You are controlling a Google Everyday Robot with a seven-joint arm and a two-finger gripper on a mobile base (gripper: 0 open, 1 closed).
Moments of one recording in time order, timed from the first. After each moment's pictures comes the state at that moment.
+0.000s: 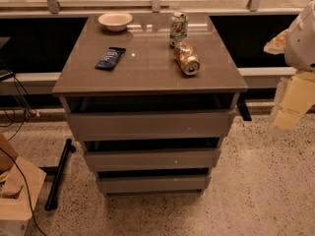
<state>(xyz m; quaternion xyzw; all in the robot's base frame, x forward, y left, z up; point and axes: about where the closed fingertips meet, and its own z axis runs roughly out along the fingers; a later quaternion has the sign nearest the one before) 0.438 -0.217 0.976 -0.60 0.78 -0.03 0.16</state>
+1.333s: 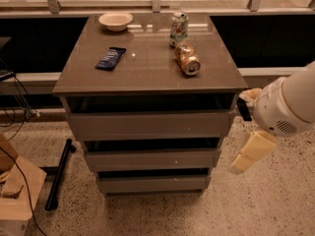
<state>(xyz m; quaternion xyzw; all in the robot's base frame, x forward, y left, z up) 0.433 -0.186 0.867 -0.56 0.79 0.05 0.24</state>
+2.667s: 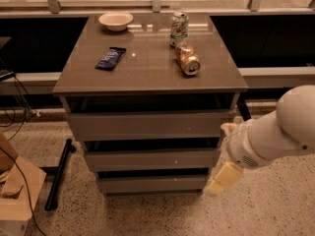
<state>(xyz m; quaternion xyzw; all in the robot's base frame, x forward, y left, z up) 0.432 -0.162 0.765 -0.53 0.81 0.08 0.24</state>
